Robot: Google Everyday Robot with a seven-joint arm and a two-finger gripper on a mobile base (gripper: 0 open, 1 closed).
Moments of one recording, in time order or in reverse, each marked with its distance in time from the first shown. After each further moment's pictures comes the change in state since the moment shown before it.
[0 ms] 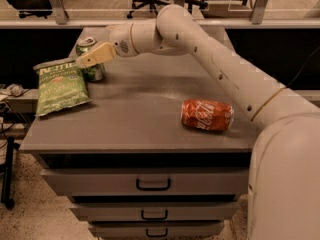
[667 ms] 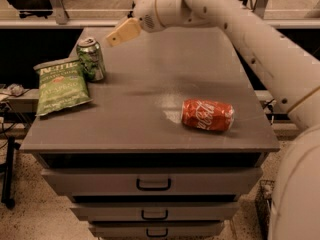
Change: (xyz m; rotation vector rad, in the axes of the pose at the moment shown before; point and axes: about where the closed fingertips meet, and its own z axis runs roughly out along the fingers) arm -0.041 -0.041 -0.087 0.195 0.103 -0.164
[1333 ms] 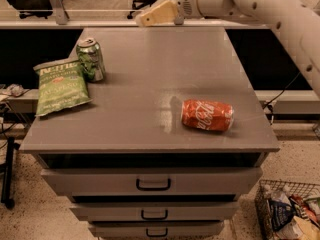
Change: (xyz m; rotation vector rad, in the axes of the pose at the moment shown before) arm -0.010 -0.062 -0.108 0.266 -0.052 -0.031
